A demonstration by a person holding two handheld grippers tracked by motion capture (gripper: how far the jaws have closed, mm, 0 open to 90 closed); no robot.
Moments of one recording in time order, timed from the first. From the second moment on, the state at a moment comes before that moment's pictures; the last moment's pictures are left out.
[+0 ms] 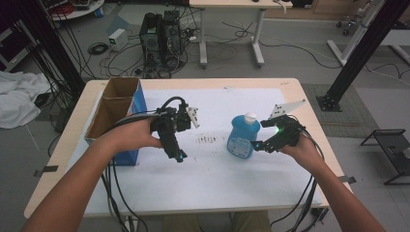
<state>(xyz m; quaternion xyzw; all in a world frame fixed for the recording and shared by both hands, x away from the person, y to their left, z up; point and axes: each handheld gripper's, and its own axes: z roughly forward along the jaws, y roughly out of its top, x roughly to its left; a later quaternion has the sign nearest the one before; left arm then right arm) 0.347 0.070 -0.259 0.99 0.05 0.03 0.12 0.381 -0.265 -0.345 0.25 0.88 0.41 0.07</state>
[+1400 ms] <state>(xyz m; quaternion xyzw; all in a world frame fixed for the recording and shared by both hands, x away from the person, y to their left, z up) 0.348 0.071 -0.260 0.99 0.05 0.02 0.12 0.388 -0.242 -0.380 0.24 0.85 0.46 0.08</state>
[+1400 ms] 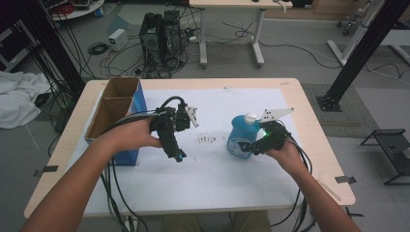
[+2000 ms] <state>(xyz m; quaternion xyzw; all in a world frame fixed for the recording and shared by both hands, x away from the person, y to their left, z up) 0.349 0.072 -0.261 0.99 0.05 0.02 0.12 0.388 -0.237 -0.388 0.24 0.84 0.48 0.09</state>
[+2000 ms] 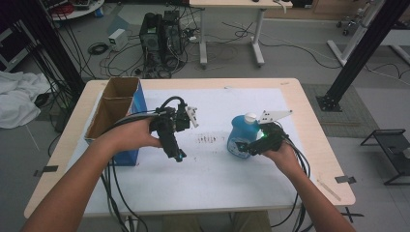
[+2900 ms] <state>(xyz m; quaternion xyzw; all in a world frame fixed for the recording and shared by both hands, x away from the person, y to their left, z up) 0.349 0.075 -0.262 0.99 0.05 0.02 0.12 0.388 -0.234 -0.394 0.24 0.83 0.50 0.10</state>
